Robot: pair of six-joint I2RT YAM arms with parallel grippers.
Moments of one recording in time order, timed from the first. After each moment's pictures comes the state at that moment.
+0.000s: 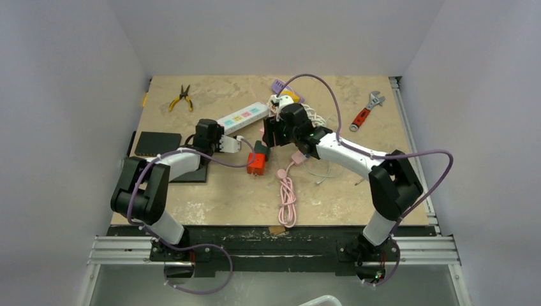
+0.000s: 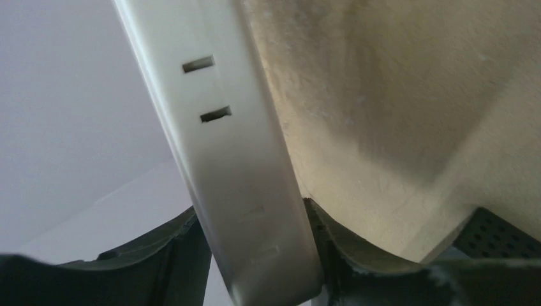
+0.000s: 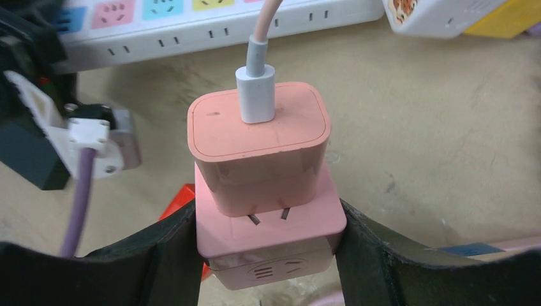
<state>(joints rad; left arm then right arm) -0.27 1.60 0.77 0.16 -0.28 1.44 0.68 1.69 1.23 -0.10 0.04 0.28</state>
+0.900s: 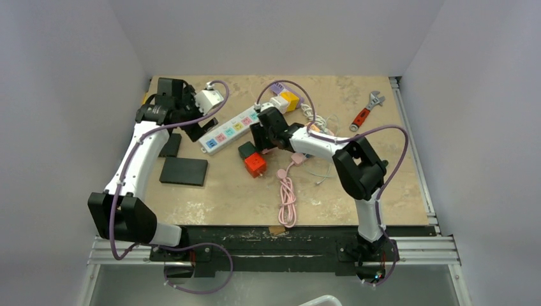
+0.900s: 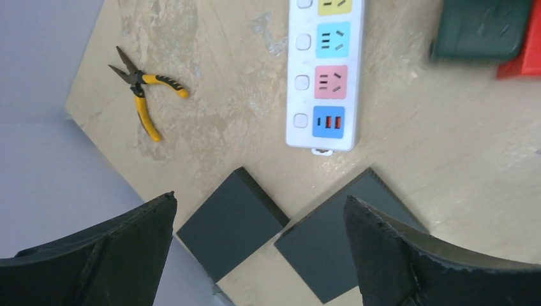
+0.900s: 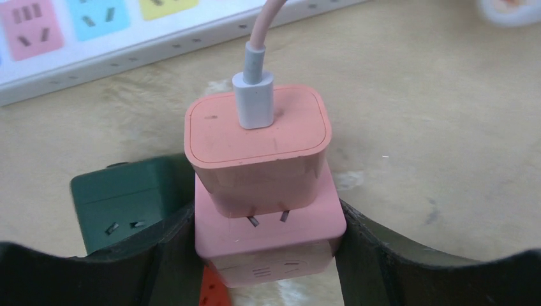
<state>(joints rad) -0.11 1.42 1.38 -0.78 0.15 0.83 0.72 2.02 1.45 -0.23 0.16 0.29</state>
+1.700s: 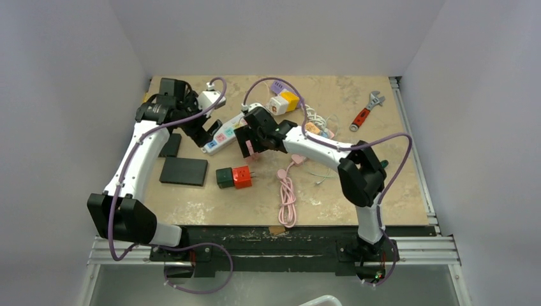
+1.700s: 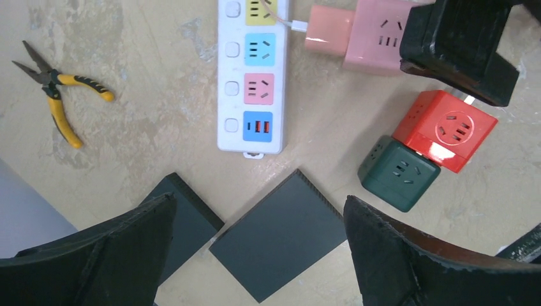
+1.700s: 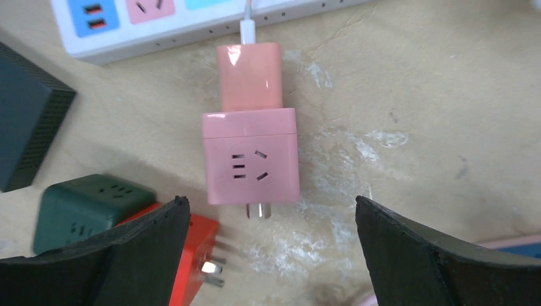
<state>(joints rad) -0.12 1.42 1.42 -0.92 0.28 0.67 0.85 2.02 1.62 -0.48 0.18 0.34</state>
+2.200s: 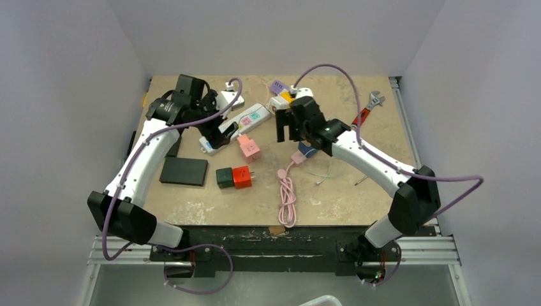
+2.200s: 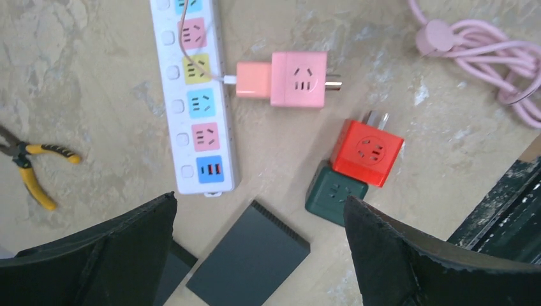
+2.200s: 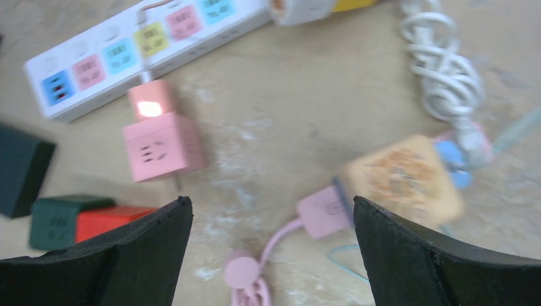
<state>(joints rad) -0.28 1.42 1.51 -0.99 0.31 0.63 0.73 1.59 1.37 -0.47 0.25 0.37</state>
